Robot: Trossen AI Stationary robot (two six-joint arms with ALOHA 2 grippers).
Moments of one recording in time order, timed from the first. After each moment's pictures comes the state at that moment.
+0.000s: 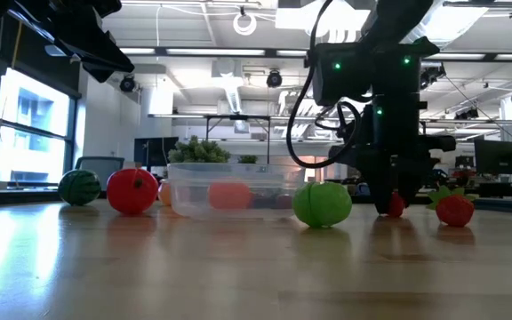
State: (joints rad) left arm 0.20 0.67 0.58 -0.47 0.06 -0.08; right arm 0.03 1.79 1.03 -0.85 0.24 1.18
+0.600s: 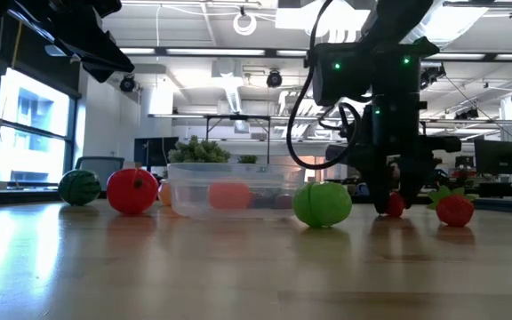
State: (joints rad) left arm 0.20 0.67 0.58 -0.47 0.06 -0.08; right arm 0.03 1.79 1.03 -0.85 0.24 1.28
